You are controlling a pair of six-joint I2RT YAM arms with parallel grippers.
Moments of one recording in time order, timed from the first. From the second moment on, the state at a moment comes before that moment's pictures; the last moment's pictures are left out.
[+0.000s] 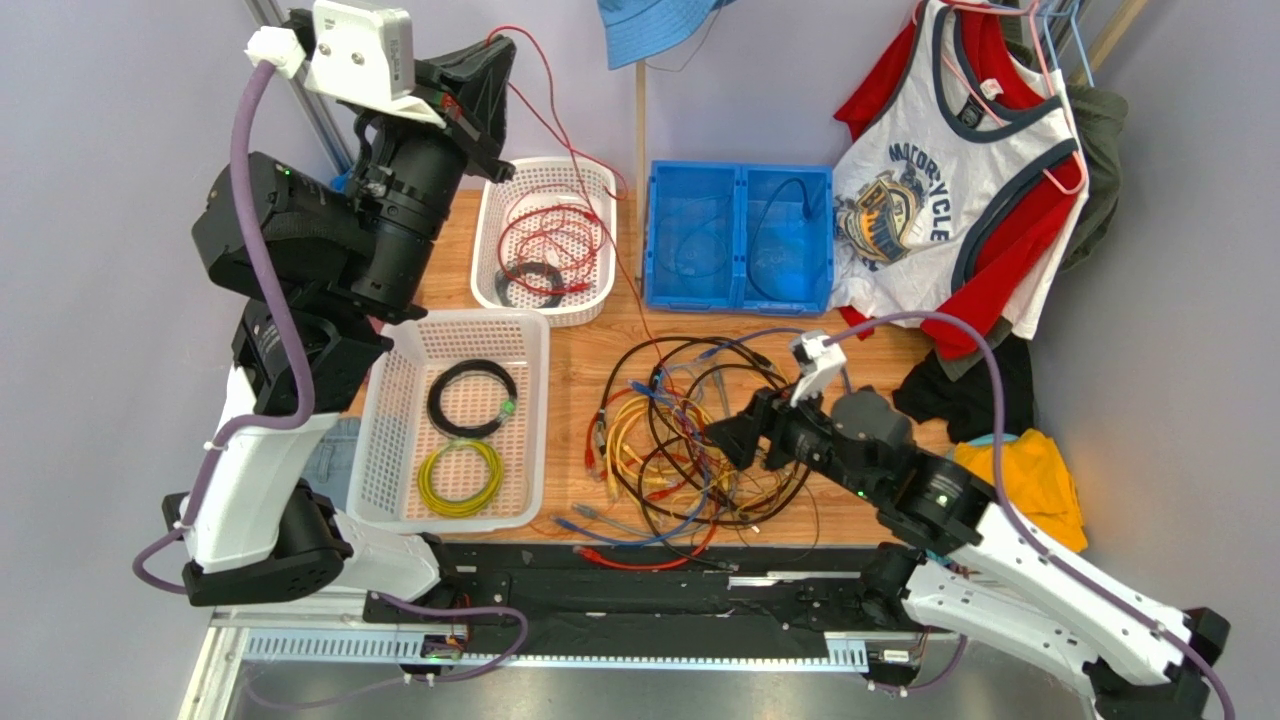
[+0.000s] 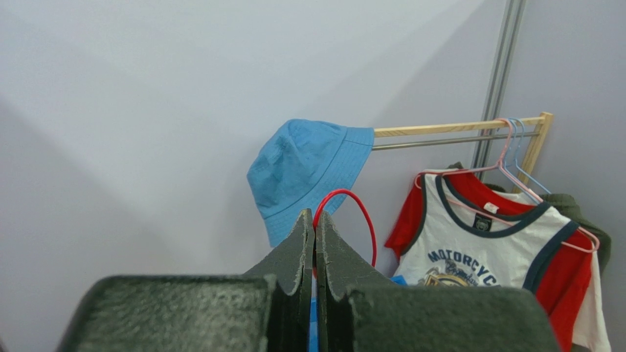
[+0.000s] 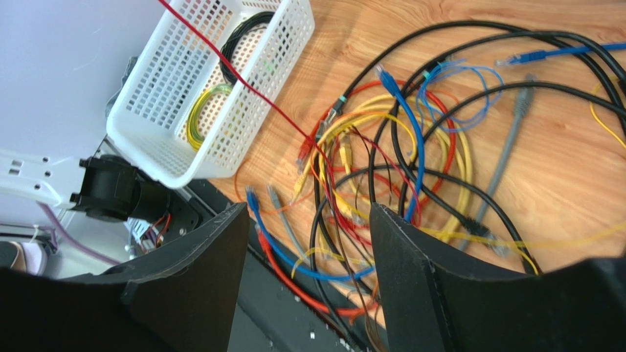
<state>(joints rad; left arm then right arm) -0.97 1.36 2.22 -0.30 -0.51 0.27 0.92 0.62 0.70 -0.39 0.10 0.56</state>
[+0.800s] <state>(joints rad) -0.97 1.27 2.09 -0.38 -0.47 0.22 0.92 1.13 0.82 -0.05 0.23 0.47</state>
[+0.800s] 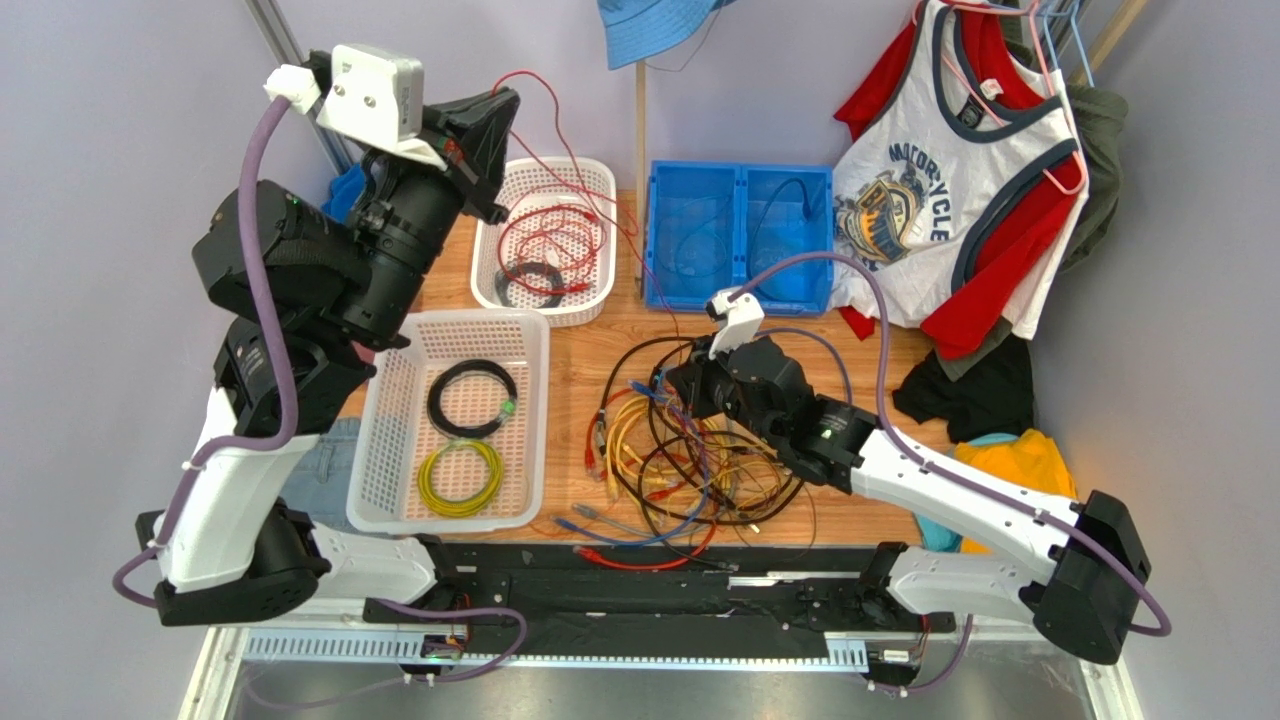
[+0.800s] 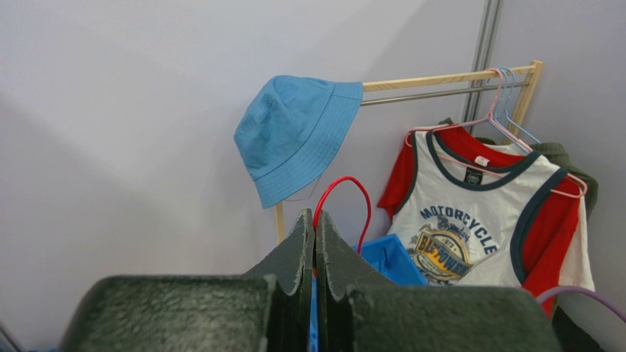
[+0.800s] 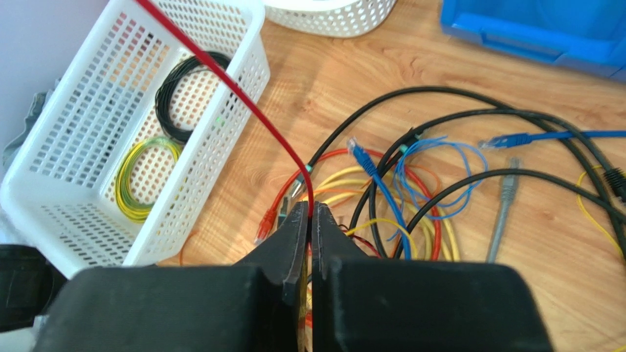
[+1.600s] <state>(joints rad) -0.97 0.86 1.26 -0.22 -0.58 0.04 0.92 1.04 1.48 -0.35 0.28 0.30</state>
